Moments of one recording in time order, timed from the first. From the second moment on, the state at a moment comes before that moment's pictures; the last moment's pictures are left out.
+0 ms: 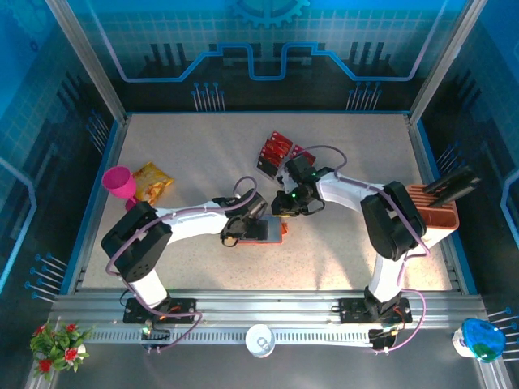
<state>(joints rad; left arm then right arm) -0.75 1.70 0.94 -0.52 -0.08 -0.77 0.53 1.82 1.17 -0.56 -0.45 0.48</state>
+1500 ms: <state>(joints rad) -0.73 1.65 0.88 -0.45 -0.04 -0.74 0.59 1.88 1.10 -0.42 -0.50 0.67</state>
